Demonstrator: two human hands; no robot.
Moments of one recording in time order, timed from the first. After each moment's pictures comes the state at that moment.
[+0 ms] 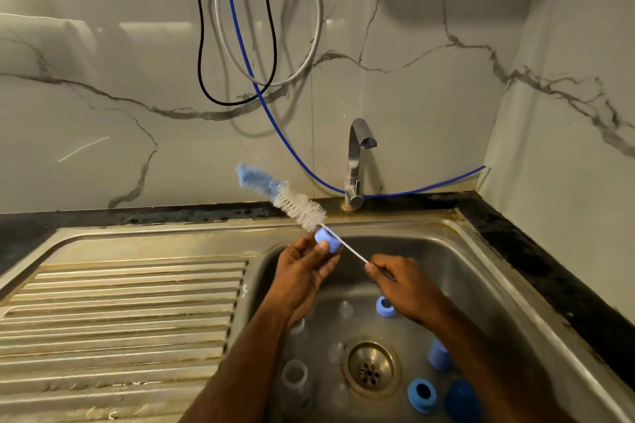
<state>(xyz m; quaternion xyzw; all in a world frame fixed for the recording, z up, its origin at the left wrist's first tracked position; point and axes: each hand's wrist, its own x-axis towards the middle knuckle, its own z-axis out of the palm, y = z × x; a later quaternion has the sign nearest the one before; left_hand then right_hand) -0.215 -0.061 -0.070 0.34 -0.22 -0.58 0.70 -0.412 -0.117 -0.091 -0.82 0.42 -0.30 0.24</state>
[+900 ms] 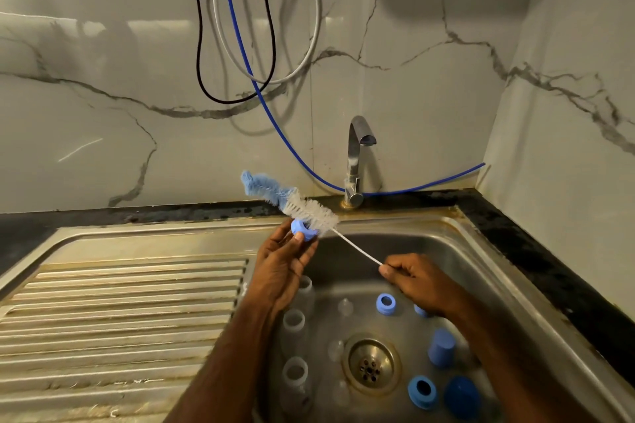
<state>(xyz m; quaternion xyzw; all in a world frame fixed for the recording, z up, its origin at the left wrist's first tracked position) -0.186 -0.061 -0.069 0.31 -0.18 -0.57 0.74 -0.436 -0.124 -0.084 -0.81 0.42 -0.25 0.31</state>
